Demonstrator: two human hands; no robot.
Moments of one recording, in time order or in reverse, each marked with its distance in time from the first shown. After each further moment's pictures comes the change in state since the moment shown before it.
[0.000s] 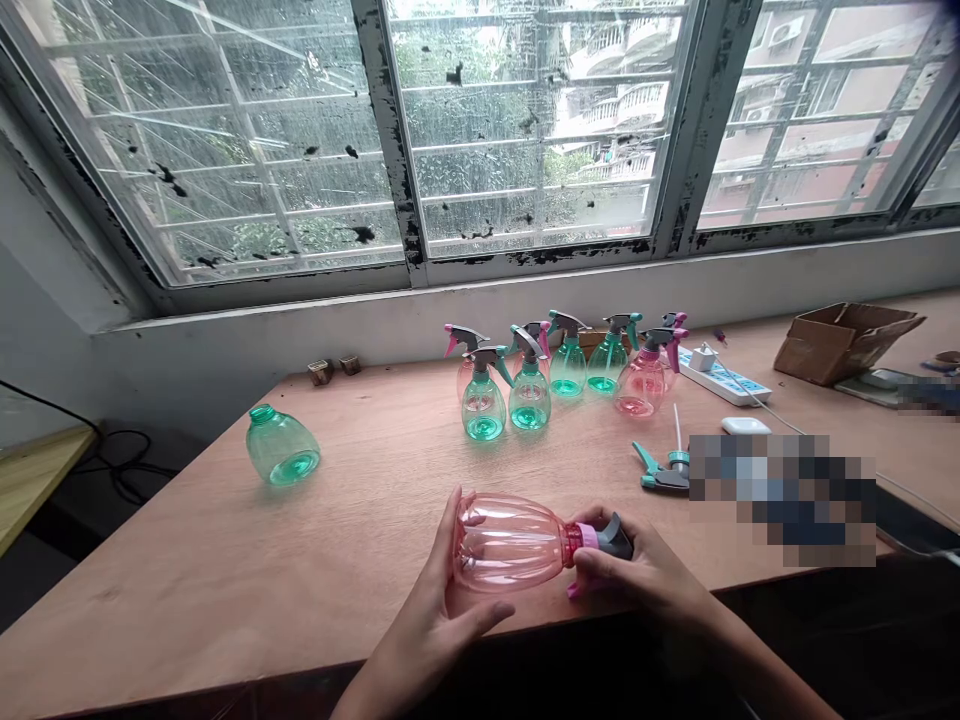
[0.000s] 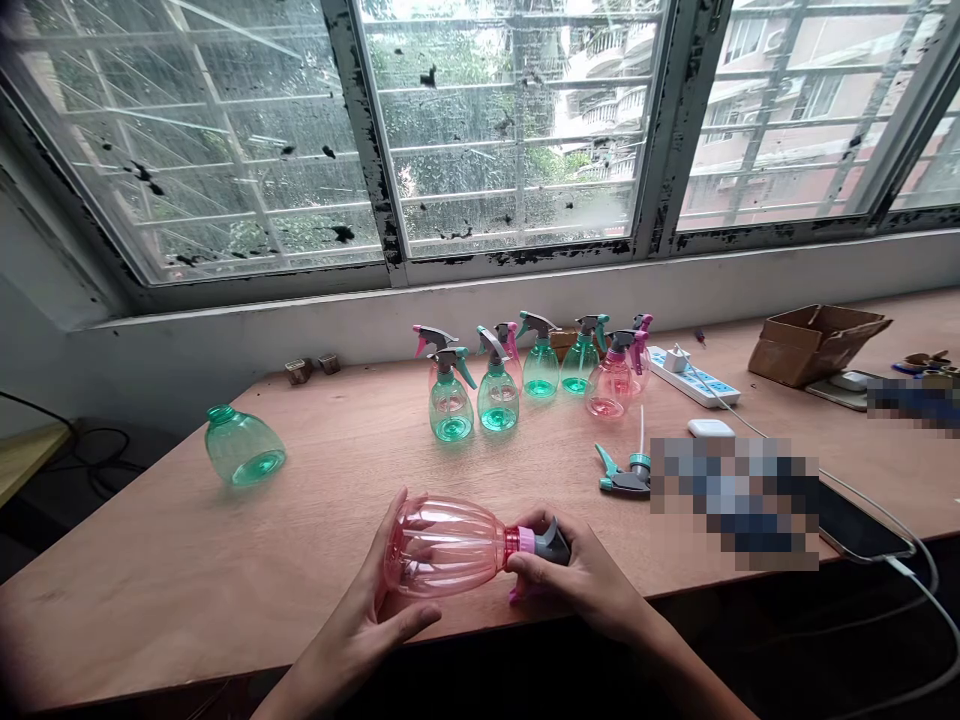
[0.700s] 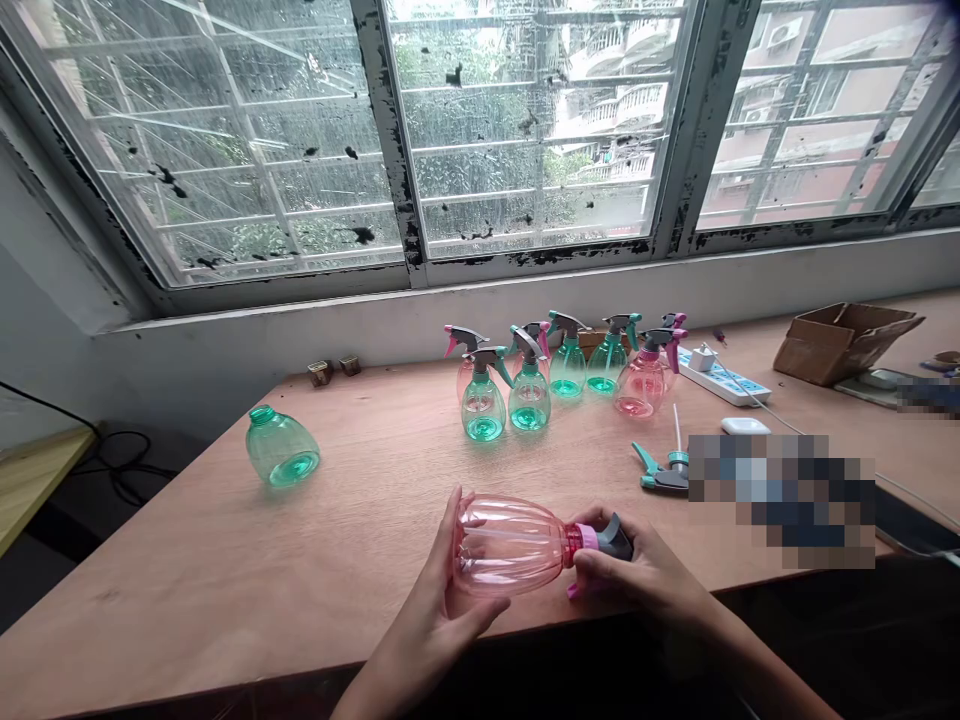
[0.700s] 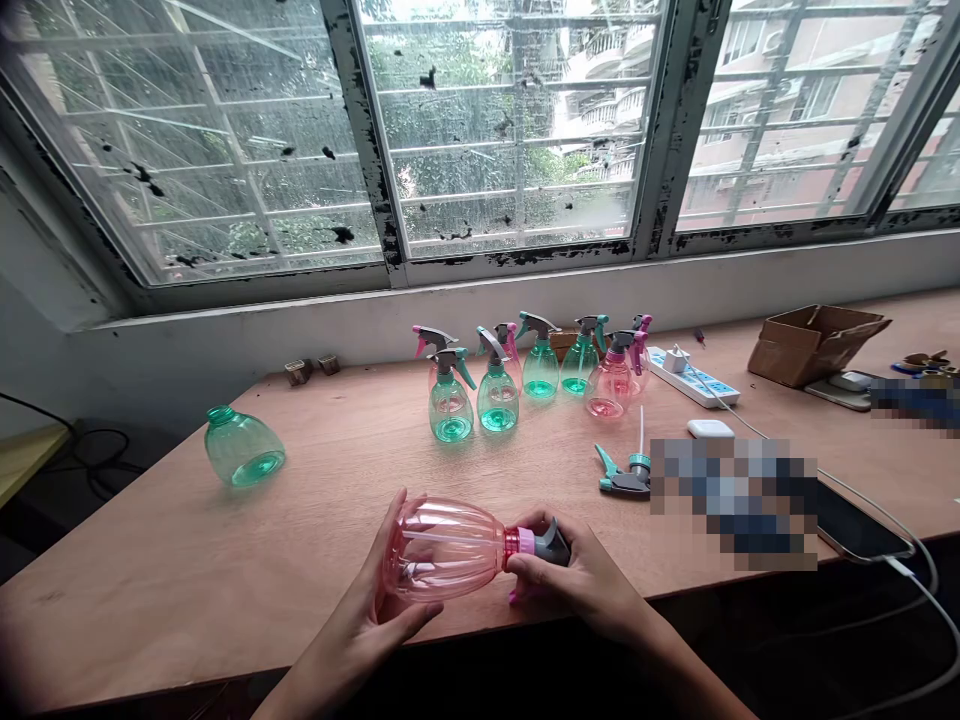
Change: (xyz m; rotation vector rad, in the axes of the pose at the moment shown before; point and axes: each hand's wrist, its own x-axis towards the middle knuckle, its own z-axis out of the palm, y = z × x) left_hand 0.000 0.000 0.001 0.001 0.004 -0.006; right_hand -0.001 -0.001 0.001 -0.012 0.019 0.027
